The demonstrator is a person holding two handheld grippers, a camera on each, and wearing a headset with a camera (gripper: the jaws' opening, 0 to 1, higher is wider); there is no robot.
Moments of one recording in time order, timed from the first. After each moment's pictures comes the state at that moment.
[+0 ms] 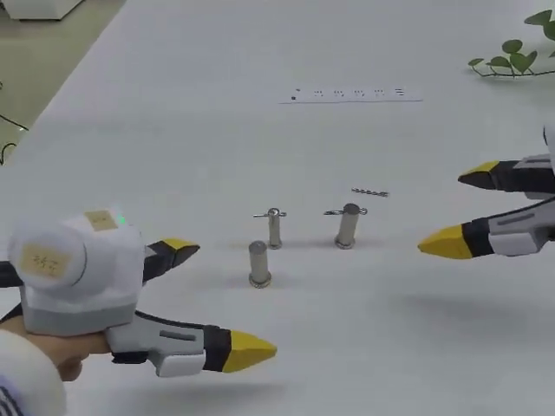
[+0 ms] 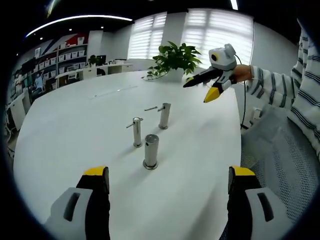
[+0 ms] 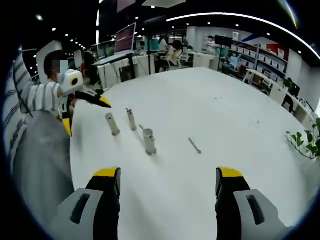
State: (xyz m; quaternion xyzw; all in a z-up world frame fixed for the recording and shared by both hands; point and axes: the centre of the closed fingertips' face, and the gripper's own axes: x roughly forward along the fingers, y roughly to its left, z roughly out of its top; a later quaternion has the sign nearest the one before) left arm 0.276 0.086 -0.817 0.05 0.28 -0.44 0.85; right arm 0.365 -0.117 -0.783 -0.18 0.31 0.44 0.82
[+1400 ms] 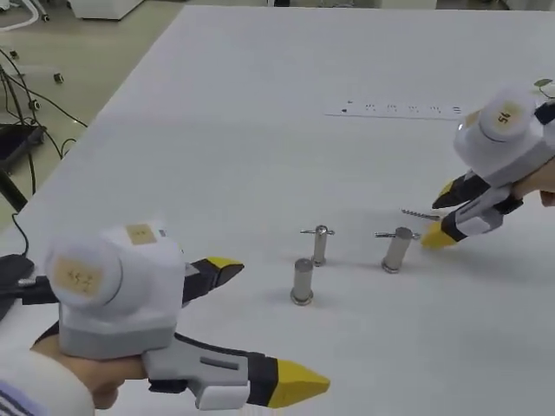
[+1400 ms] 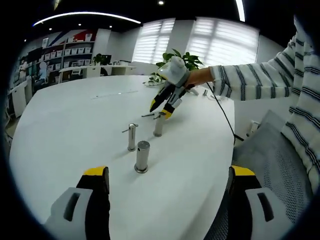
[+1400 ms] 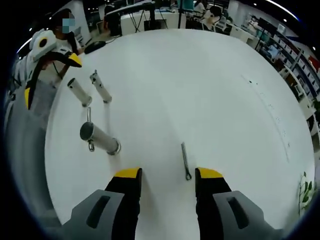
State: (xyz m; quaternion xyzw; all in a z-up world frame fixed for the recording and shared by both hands) left arm 0.268 0.081 -0.796 -0.01 0.27 -0.44 0.86; right arm 0.442 -0.080 -0.863 -0.32 0.42 0.50 0.69
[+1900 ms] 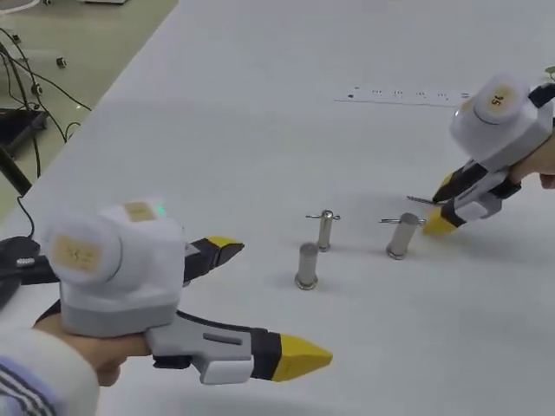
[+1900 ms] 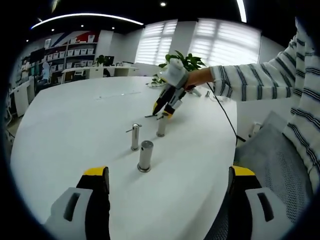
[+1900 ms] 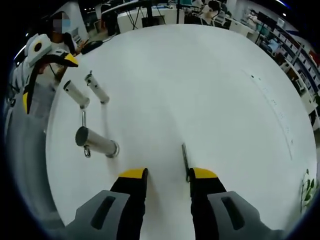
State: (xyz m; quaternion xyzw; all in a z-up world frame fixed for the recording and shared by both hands) left arm 0.266 0.084 -0.797 -0.01 0.27 -0.43 0.86; right arm 0.443 -0.079 -0.866 -0.32 0.44 0.49 0.68
